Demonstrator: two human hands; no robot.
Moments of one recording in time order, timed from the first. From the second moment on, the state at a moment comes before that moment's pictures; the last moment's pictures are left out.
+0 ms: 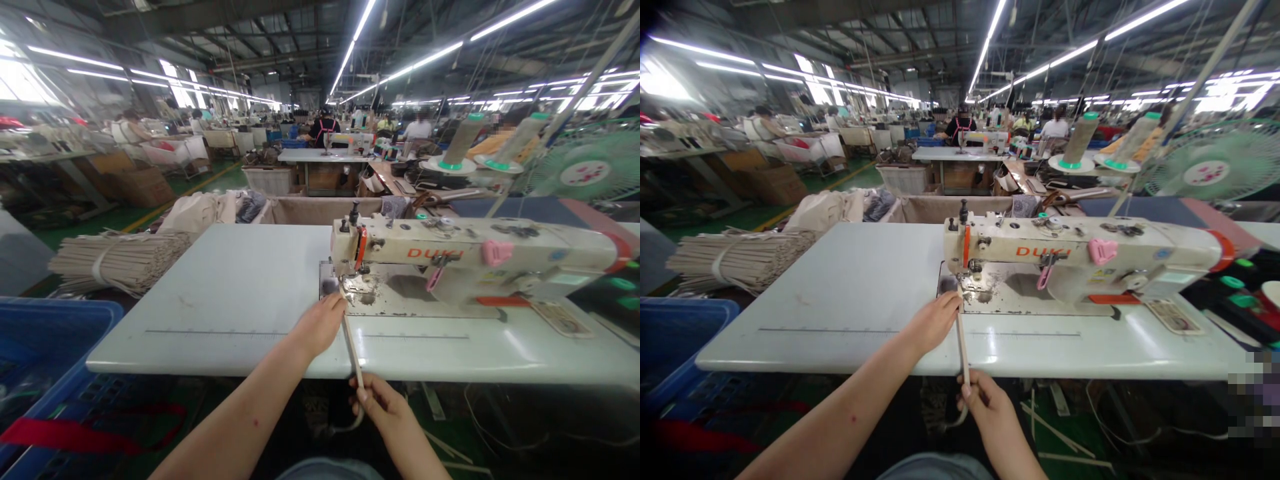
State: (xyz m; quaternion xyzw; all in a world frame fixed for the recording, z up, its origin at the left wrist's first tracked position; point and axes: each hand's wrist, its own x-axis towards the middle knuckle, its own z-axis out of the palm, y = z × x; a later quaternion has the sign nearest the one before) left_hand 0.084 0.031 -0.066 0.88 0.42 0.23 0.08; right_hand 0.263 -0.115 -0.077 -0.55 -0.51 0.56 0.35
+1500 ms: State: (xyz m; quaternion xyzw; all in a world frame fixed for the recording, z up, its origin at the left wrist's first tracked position) left_hand 0.082 0.023 -0.060 0.89 0.40 0.24 0.03; right_hand 0.266 -0.116 -0.059 -0.47 -0.48 0.65 0.36
